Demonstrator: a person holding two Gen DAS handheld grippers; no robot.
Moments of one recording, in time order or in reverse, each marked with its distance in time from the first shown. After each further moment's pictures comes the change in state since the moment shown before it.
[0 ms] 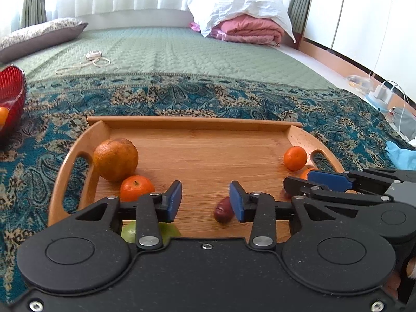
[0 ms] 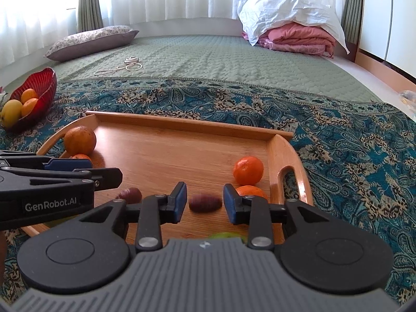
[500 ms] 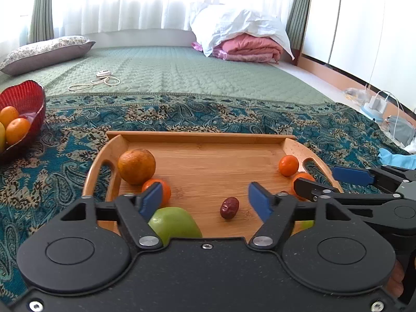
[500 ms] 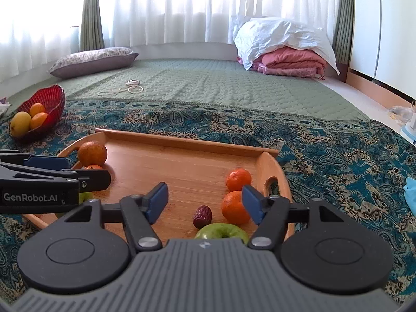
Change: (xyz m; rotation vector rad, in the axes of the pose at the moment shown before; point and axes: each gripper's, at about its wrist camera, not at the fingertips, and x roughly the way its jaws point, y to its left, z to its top) left arm -0.053 0.004 -0.012 0.005 -0.091 0.012; right arm -0.047 0.003 -0.010 -0.002 -0.118 -0.023
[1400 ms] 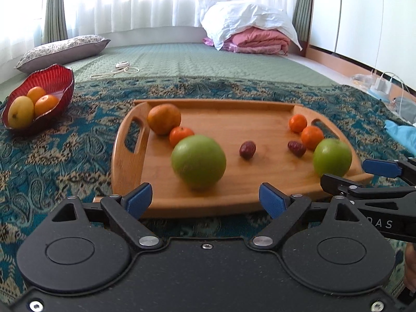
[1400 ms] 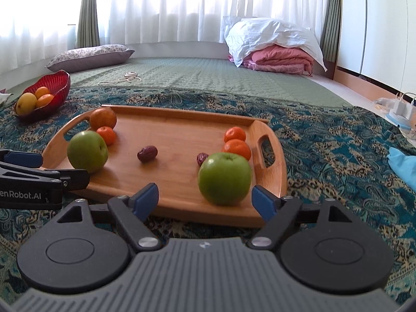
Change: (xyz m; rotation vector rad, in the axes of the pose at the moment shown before) left arm -0.039 0.009 -0.075 0.029 0.013 0.073; right arm -0.041 0.017 -0.067 0.000 -0.006 -0.054
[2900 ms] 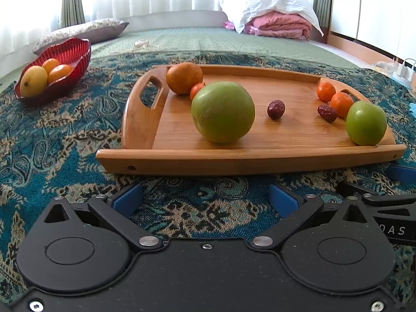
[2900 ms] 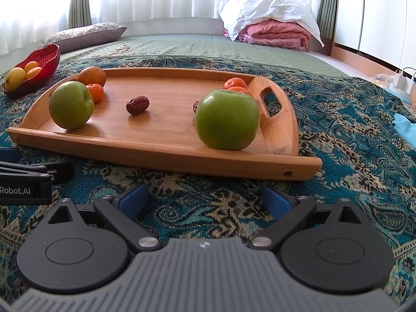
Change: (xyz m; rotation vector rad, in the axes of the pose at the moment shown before) left arm 0.029 0.007 -0.037 -0.025 0.048 0.095; right arm 0.032 0.002 -0.040 0.022 0.093 -0.020
